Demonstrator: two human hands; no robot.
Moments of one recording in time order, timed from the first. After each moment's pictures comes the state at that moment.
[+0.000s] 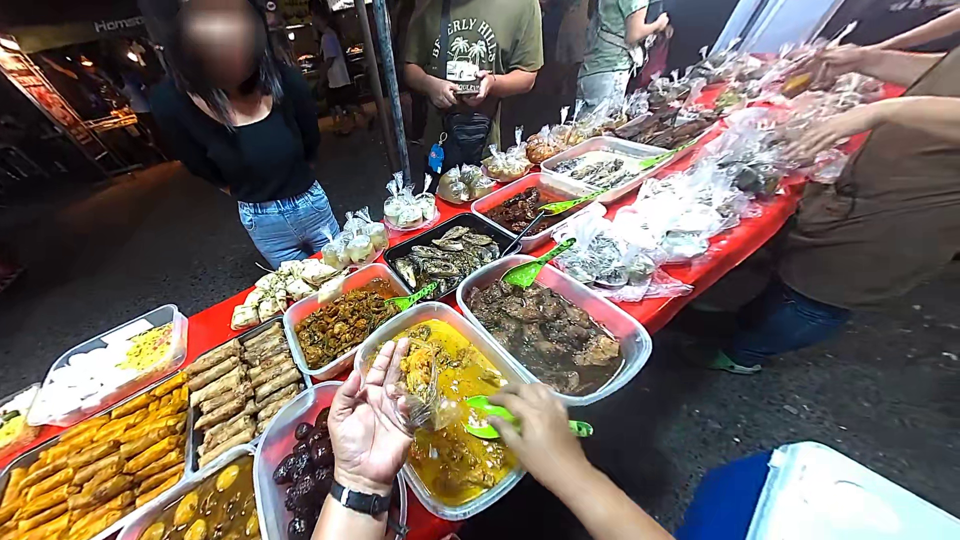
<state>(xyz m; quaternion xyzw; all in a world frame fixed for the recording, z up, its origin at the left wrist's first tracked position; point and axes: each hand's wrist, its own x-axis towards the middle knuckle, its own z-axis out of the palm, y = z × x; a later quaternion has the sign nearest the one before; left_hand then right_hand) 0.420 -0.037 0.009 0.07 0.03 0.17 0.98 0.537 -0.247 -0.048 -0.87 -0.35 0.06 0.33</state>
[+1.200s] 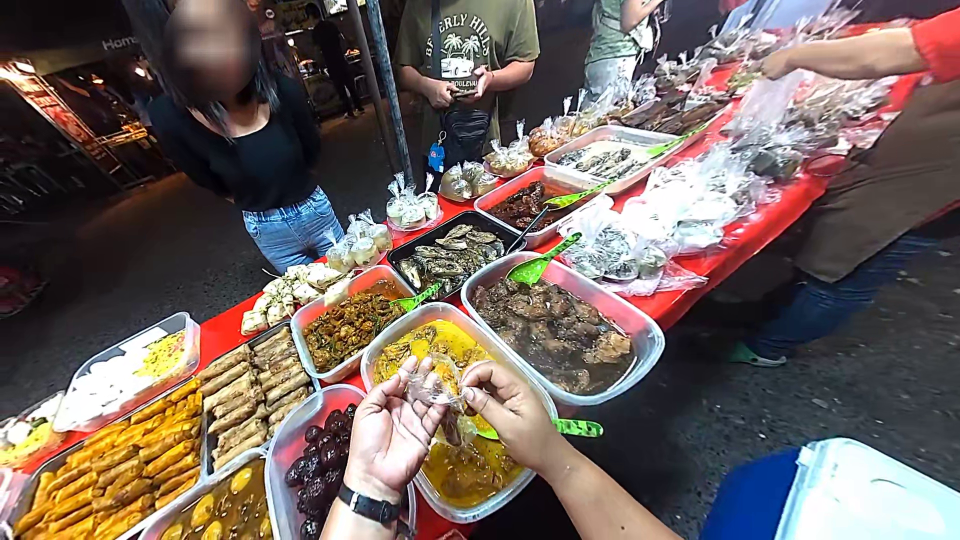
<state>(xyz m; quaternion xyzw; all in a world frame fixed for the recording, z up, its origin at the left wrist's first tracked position) 0.427 -0.055 0.036 0.13 0.25 0.16 0.95 0.532 -0.202 -0.012 -0.56 -0.37 0.16 0.72</state>
